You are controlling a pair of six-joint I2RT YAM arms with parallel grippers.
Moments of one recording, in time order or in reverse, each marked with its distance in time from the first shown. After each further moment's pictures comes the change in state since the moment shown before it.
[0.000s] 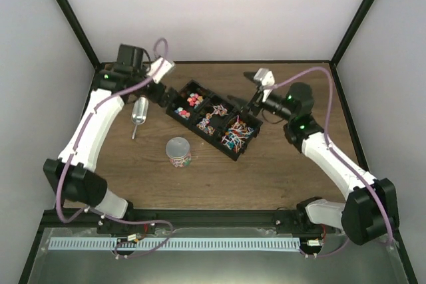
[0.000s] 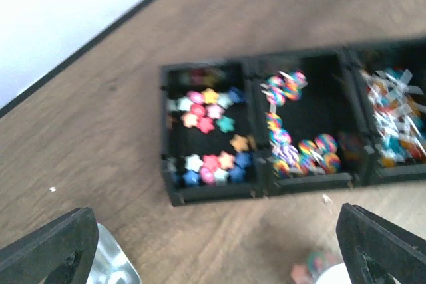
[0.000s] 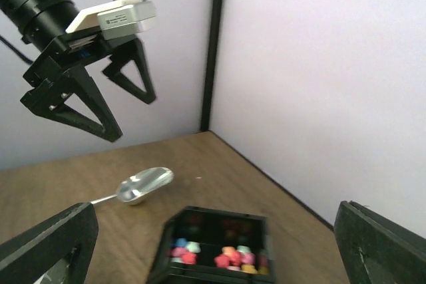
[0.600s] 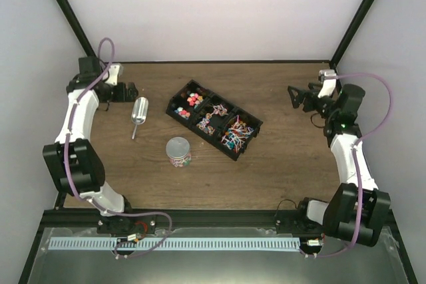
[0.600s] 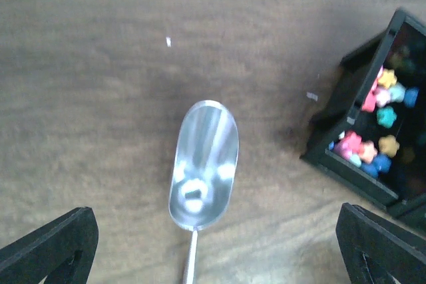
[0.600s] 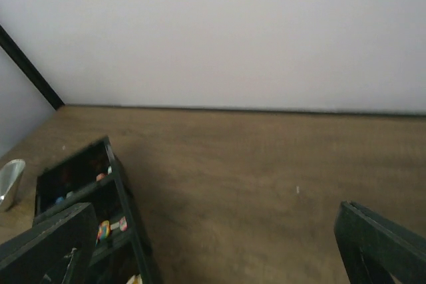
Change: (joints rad) left arm 0.465 0.175 -0.072 0.141 0.059 -0.323; right arm -0.632 -0.017 0.045 -0.357 -0.077 0.192
